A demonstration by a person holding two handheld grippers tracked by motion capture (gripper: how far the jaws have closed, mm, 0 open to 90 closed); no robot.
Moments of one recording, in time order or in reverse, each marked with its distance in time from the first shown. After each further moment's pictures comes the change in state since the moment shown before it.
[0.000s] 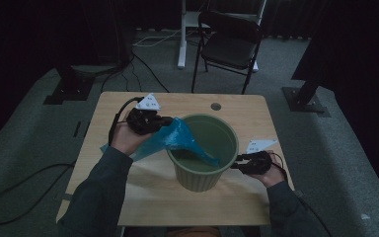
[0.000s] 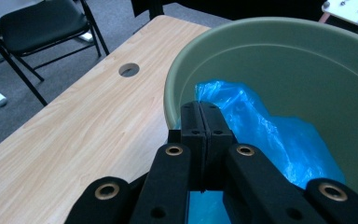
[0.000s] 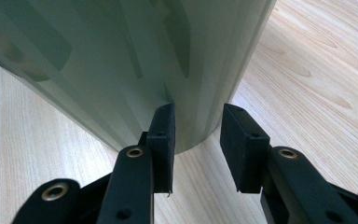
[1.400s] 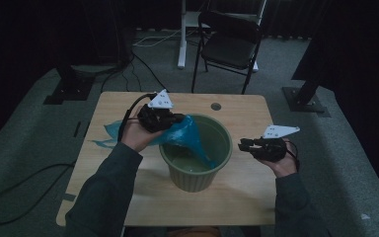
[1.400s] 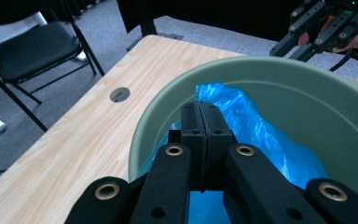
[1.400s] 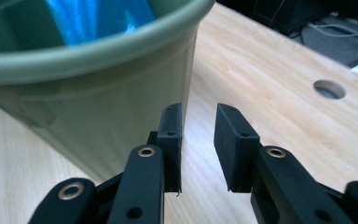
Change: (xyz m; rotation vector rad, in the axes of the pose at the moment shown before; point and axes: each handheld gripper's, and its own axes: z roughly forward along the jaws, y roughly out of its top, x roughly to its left) left arm -0.017 0.029 0.009 -0.030 -0.026 0.090; right arm -0.012 0.035 -0.055 -0.155 -0.095 0.033
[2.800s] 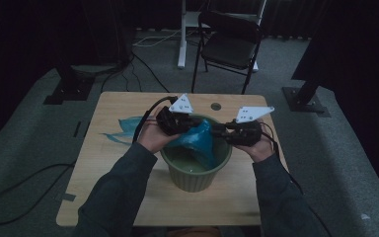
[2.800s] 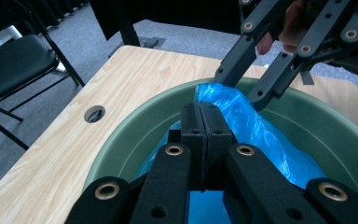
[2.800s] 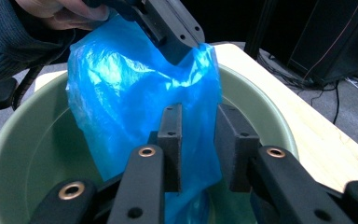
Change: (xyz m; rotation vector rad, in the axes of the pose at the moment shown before) left arm -0.024 0.022 0.031 0.005 -0.063 0.069; right arm 0.039 0.094 0.038 -0.072 0.139 -0.150
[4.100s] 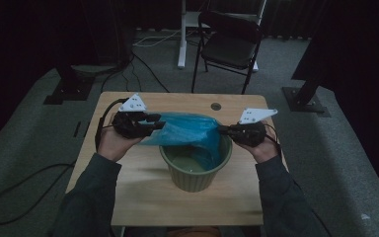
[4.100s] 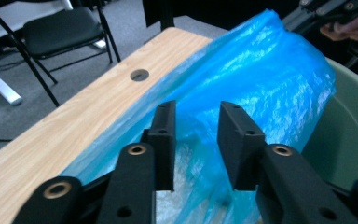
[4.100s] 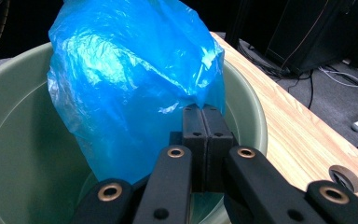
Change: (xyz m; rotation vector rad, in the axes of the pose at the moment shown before) left arm 0.020 -0.061 -0.082 -0.025 0.109 -0.205; right arm -0.006 -0.013 -0.006 0.029 -0.084 -0.002
